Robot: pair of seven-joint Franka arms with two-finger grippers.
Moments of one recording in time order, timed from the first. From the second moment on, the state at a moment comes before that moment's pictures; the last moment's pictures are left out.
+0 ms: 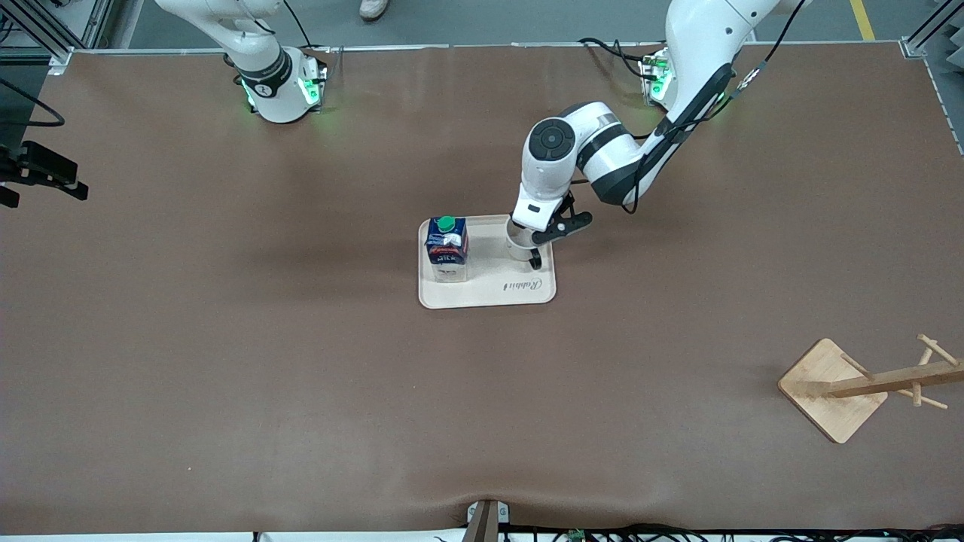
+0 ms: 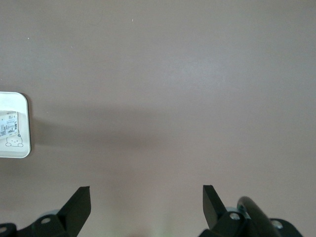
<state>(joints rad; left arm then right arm) -0.17 0.47 -0.64 -2.08 0.35 2.36 -1.40 -0.06 0.02 -0.05 -1.50 0.02 1.48 -0.21</state>
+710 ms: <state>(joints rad) -0.15 0.40 -0.64 -2.00 0.38 2.29 -1.40 -0.06 0.02 -0.05 -1.50 0.02 1.48 -0.21</state>
